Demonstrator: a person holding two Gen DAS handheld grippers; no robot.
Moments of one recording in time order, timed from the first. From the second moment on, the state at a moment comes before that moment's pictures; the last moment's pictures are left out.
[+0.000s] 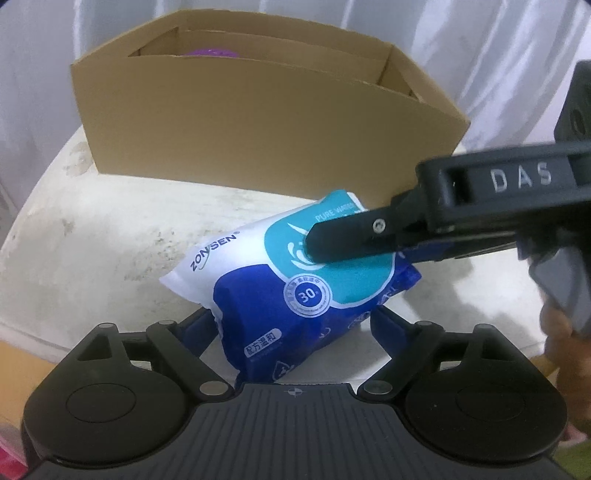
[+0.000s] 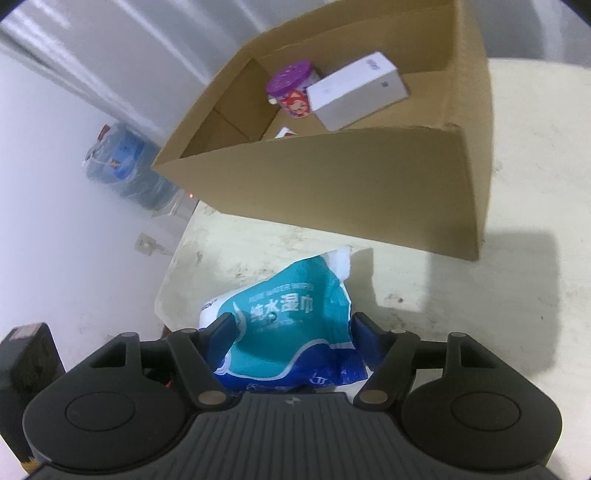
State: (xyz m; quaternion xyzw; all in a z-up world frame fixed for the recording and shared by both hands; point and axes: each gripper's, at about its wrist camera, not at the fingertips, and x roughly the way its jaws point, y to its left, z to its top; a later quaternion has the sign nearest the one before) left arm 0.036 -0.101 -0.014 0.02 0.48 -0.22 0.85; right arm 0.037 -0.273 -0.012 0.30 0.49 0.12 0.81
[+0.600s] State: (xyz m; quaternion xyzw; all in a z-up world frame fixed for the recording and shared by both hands) left arm 0.038 -0.113 -0.019 0.05 0.47 -0.21 0.86; right arm 0.035 -0.274 -0.020 0.30 0.49 0.13 0.81
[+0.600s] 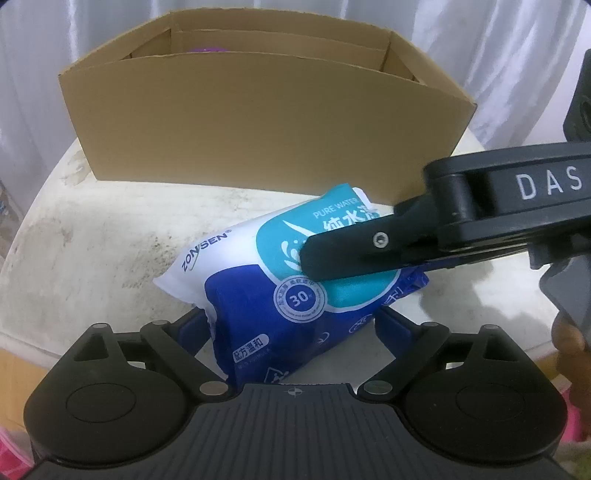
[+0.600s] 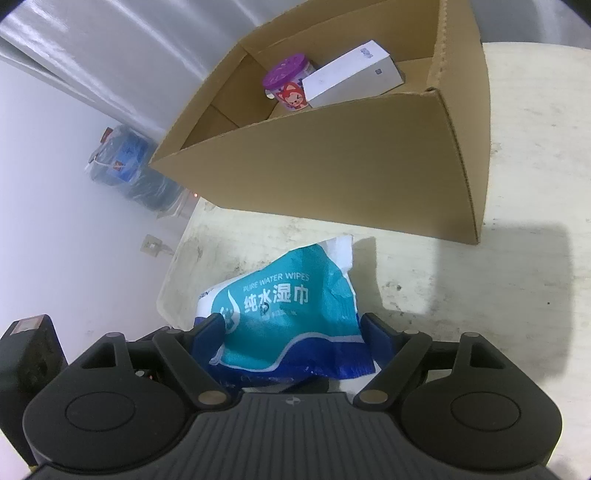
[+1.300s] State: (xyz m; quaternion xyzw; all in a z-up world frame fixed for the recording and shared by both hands) left arm 0.038 -0.110 -0.022 0.04 0.47 -0.20 0.86; right arm 0.038 -0.267 -0.024 0.31 0.49 0.16 0.80
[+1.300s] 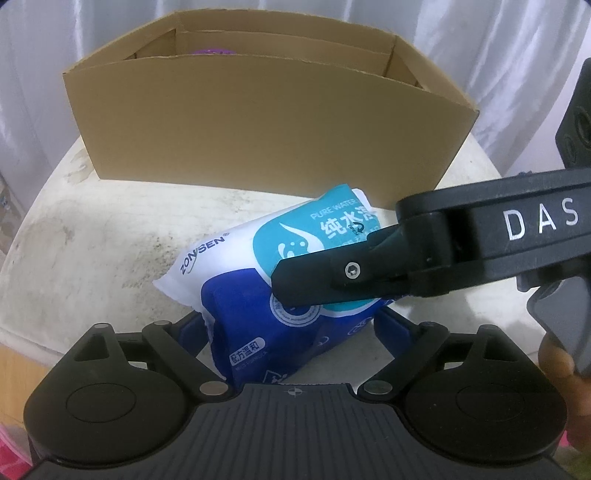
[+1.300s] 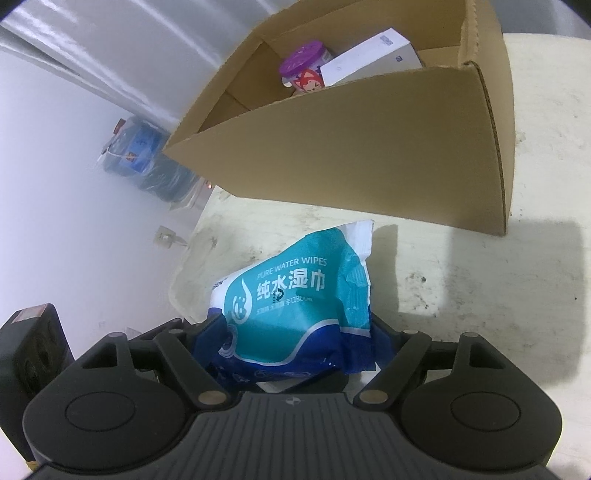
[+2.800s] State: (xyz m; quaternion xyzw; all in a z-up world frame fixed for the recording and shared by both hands) left arm 0.001 -0.084 0.023 0.02 0.43 -0.18 0.88; right arm 0.024 -0.243 0.022 0.26 0.46 0.18 0.83
